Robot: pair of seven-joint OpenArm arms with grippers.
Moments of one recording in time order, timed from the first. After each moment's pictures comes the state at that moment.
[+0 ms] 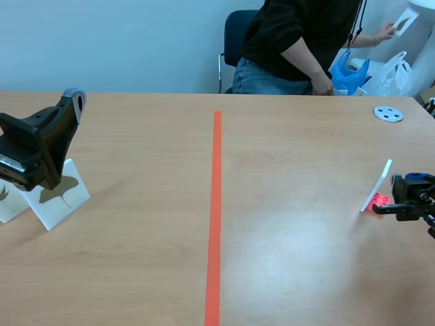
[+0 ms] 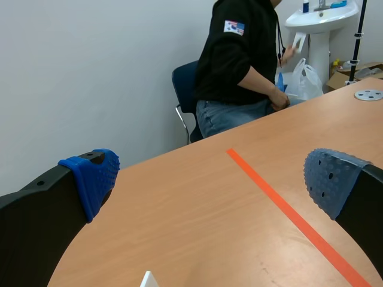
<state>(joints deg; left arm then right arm) 34.7 -23.2 -11.7 120.0 -11.0 -15.9 -13.7 -7.1 21.9 9.7 64.7 10.9 15.3 14.0</state>
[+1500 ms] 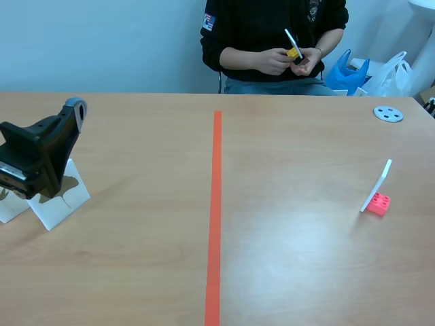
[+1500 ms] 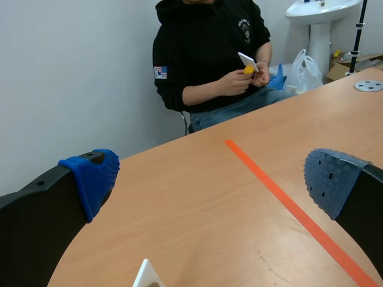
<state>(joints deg) 35.6 -23.2 -11.7 120.0 -11.0 -15.9 -12.6 -24.8 35.4 32.2 108.1 23.5 25.6 0.7</state>
